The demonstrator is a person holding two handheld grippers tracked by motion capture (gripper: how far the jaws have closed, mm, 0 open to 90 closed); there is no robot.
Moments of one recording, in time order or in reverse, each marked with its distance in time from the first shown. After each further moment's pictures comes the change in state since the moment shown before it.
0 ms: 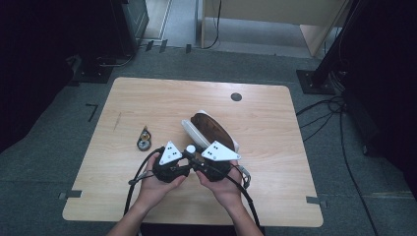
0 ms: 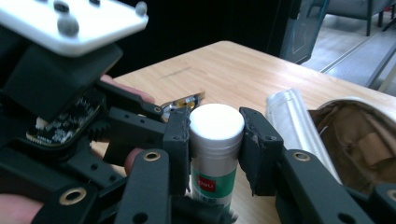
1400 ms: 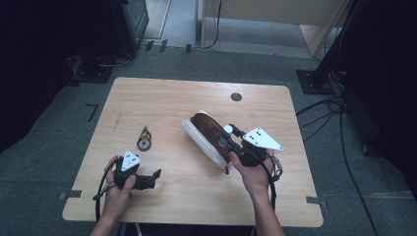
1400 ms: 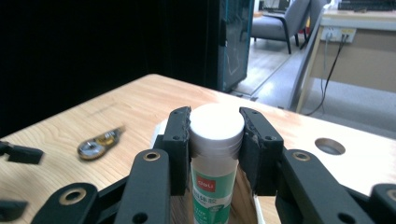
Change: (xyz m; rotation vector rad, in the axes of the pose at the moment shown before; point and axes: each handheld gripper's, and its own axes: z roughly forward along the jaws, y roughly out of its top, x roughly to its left) left arm 0.073 -0.084 -0.060 0.103 0.290 -0.164; right arm -0.070 0.014 -0.053 -0.108 -0.224 0.074
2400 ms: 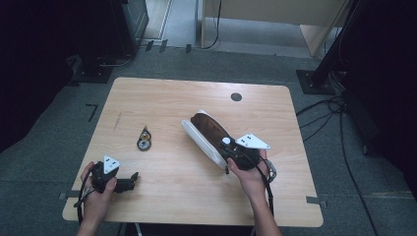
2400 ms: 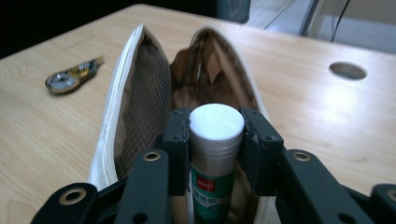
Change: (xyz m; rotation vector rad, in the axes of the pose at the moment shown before) left arm 0.043 -0.031 -0.009 0.108 0.150 0.004; right arm -0.013 -0.052 0.031 0.230 -0.002 0.025
